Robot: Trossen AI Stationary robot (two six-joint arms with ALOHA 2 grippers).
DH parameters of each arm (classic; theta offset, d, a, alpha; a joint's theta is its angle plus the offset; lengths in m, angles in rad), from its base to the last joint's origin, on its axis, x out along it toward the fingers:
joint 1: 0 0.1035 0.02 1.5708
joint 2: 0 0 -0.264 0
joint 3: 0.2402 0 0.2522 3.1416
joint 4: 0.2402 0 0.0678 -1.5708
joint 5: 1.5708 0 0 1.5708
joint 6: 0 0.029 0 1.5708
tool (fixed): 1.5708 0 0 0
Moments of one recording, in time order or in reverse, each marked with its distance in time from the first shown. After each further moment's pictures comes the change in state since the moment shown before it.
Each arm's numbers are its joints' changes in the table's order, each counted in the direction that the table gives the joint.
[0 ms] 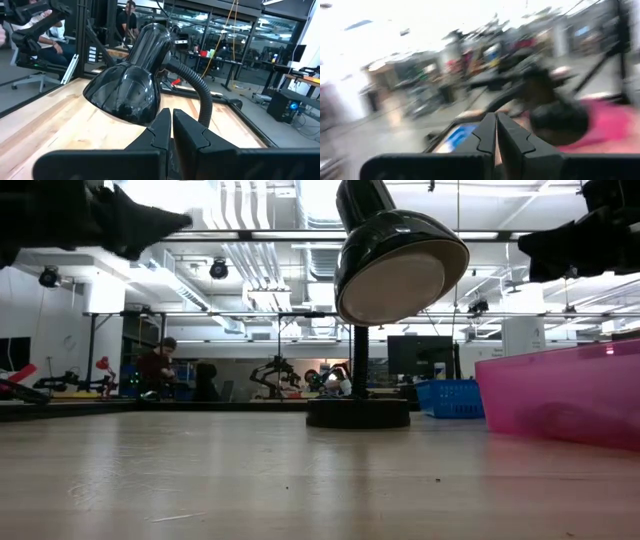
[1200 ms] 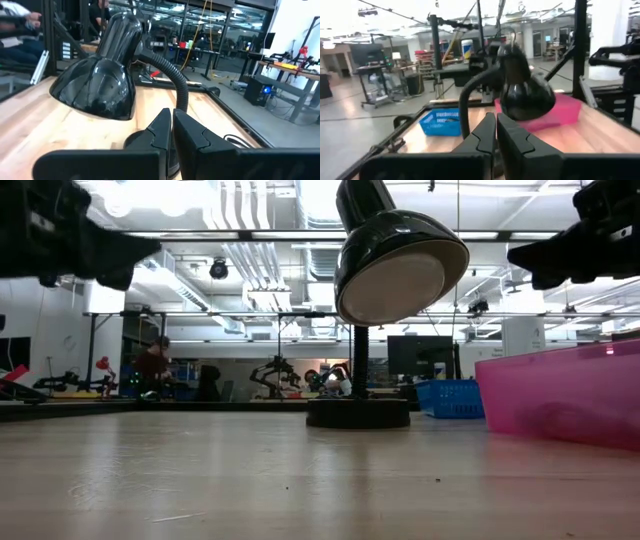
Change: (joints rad) left arm 0.197 0.503 -0.074 0.602 0.330 -0.183; right arm 0.000 -0.010 -0.004 0.011 0.130 0.020
